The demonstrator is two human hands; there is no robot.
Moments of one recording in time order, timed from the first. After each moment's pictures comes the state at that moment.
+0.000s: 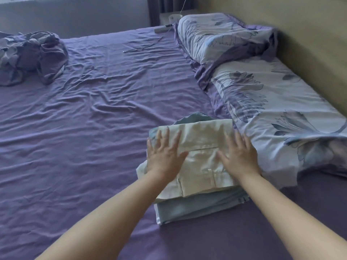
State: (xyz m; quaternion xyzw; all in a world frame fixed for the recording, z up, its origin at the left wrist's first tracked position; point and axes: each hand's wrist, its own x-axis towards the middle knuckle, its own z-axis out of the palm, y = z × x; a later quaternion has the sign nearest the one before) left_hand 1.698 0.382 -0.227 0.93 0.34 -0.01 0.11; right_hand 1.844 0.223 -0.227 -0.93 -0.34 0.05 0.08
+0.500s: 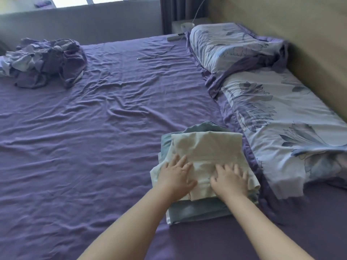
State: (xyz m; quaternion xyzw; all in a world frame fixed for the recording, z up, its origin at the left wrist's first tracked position) left_hand 1.666 0.369 -0.218 0.94 0.25 -0.15 0.16; right_hand 1.782 0.240 -0.232 -0.93 -0.31 0.18 -0.02
